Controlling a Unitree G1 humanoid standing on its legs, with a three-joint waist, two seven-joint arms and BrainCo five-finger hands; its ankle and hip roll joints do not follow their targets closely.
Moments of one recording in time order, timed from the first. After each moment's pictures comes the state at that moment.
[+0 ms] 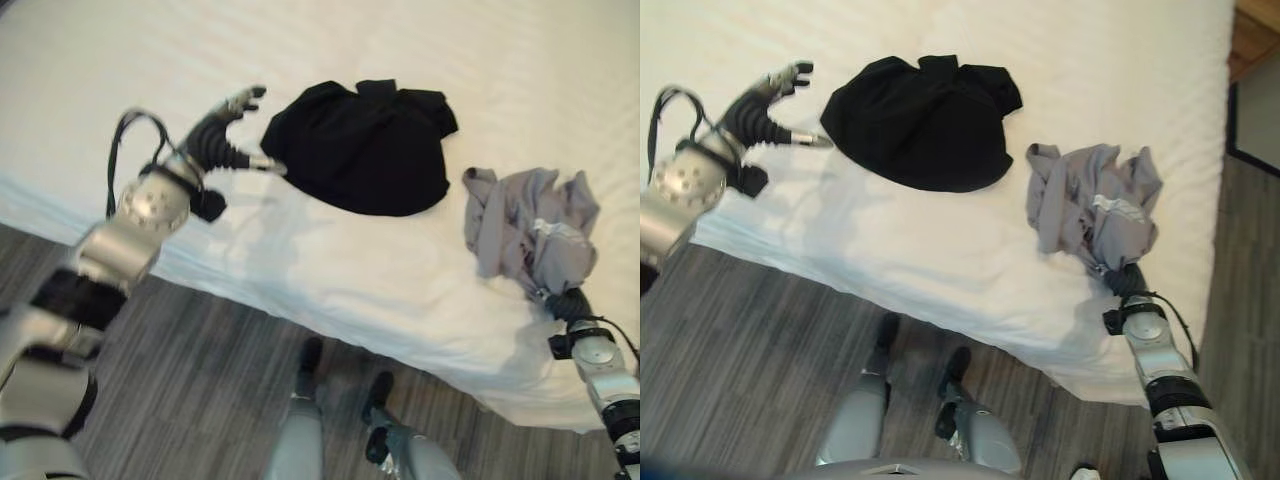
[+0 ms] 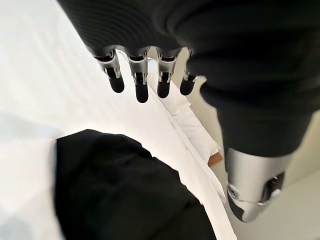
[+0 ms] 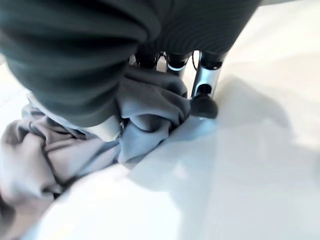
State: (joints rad) left arm -1.01 1.02 -0.63 0.45 -0.35 -0.07 0.04; right arm -0.26 -0.57 0.11 0.72 0.10 -0.12 -0.10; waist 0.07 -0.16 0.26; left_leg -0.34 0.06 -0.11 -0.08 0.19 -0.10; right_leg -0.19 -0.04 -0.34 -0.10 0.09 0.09
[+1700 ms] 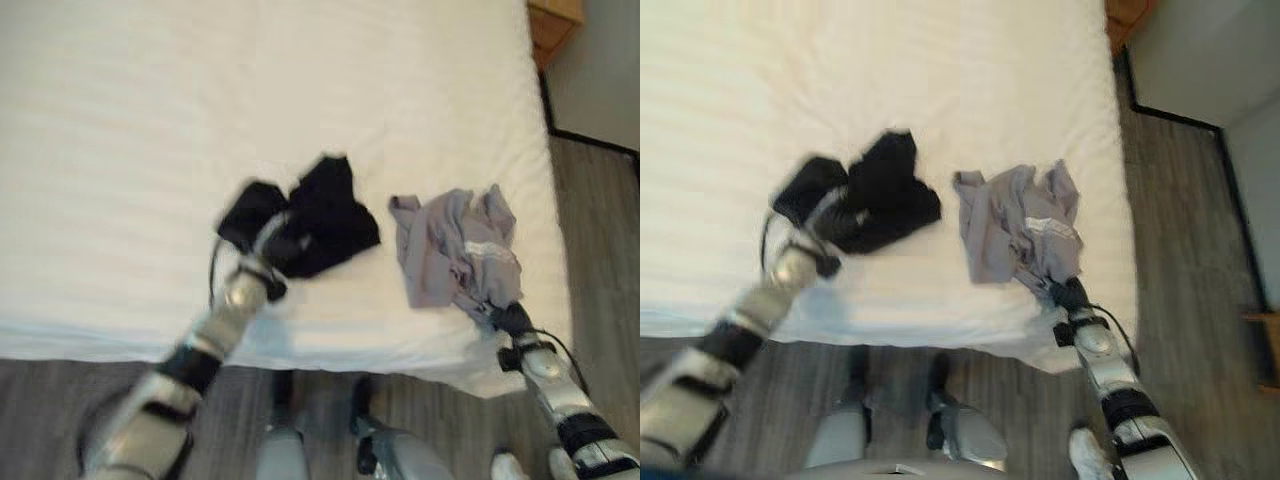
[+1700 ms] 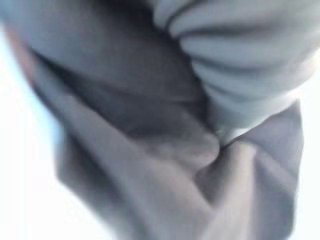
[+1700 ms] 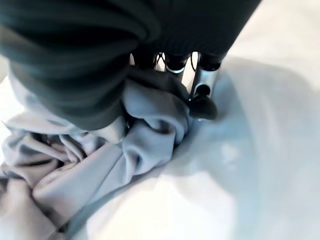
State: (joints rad) left arm -0.32 0.53 -0.34 0.30 -0.07 -0.09 0.11; right arm -0.17 -0.50 0.14 0.67 0.15 -0.19 -0.05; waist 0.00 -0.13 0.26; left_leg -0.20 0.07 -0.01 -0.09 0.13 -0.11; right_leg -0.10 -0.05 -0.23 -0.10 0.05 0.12
